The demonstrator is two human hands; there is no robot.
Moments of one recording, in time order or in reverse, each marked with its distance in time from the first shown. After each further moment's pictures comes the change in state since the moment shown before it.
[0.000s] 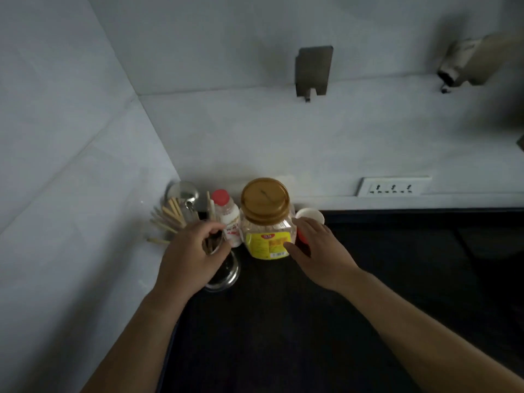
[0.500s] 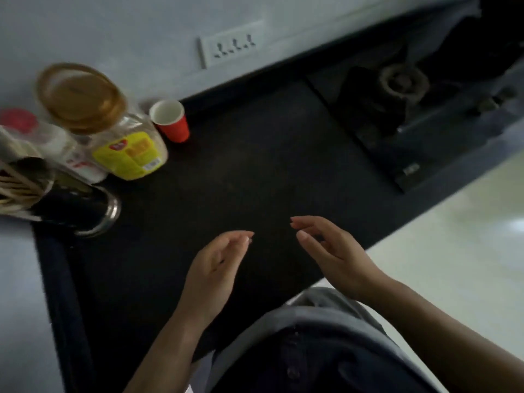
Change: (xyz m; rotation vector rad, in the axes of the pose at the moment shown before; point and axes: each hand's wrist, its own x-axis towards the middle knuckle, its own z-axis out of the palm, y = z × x) left_hand -0.184 0.101 0.095 -0.633 -0.818 -0.156; right_hand -0.299 -0.007 -0.007 0.532 0.179 0.669
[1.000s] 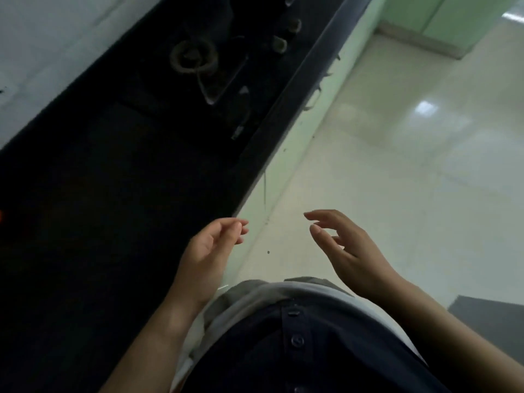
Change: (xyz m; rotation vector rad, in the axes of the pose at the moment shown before) left_hand -0.008 0.063 0.244 0.077 -0.447 0.054; right_hand -0.191 0.152 -0.139 0.130 0.572 0.195
